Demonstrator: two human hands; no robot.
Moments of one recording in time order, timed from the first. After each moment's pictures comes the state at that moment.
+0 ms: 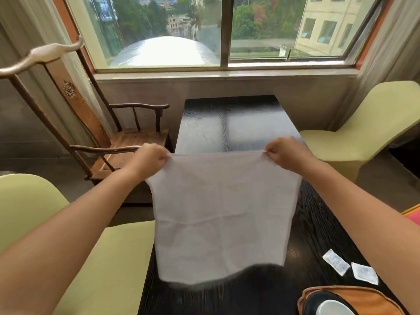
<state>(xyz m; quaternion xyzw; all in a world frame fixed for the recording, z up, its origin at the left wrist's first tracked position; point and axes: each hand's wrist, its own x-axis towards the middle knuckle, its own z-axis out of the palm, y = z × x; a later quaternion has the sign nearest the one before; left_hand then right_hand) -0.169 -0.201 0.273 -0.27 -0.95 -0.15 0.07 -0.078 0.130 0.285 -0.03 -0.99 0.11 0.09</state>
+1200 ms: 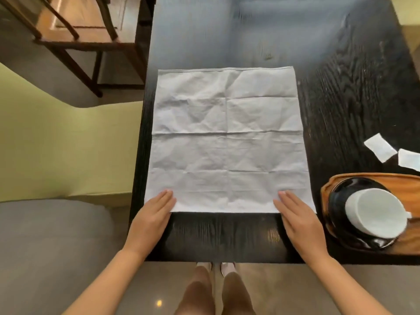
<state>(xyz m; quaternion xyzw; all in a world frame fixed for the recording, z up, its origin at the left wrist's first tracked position) 0.088 -0.303 -0.098 -0.30 -0.93 -0.19 -0.03 0.199 0.050 -0.084 -0.03 -0.99 0.15 0.04</state>
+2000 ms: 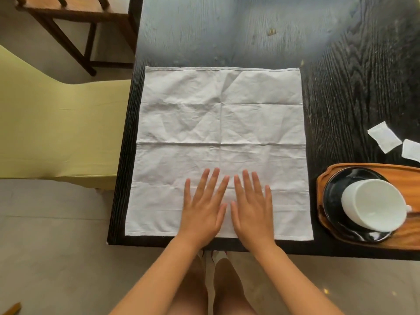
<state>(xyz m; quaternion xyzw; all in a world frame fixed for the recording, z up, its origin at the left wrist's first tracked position) 0.137 -0.168 -0.090 -0.26 -0.95 -0.09 -0.11 0.179 -0.032 -0.086 -0.08 -0.99 0.13 -0.07</state>
